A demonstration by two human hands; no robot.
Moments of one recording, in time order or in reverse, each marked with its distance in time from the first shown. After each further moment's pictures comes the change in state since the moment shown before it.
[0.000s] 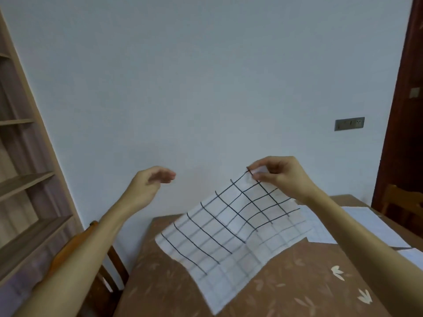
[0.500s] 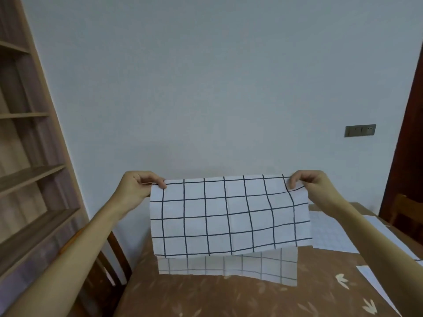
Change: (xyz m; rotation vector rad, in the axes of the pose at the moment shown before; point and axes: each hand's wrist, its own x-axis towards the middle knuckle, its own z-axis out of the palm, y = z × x) left_hand -0.017 -0.022 -0.029 -0.134 0.089 0.001; right_hand -0.007 0.056 -0.039 -0.093 0.039 0.141
